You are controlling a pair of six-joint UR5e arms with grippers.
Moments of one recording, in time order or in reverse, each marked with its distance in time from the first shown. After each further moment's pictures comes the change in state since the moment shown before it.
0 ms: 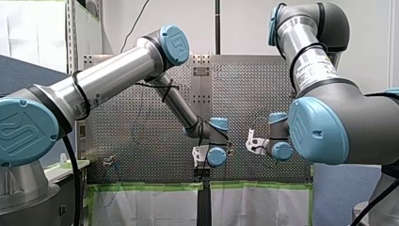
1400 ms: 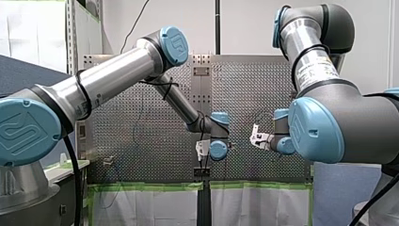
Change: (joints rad) left arm 0.020 -0.002 0.078 -0.068 0.065 -0.011; right arm -0.048 0.014 -0.099 0.073 -0.100 0.046
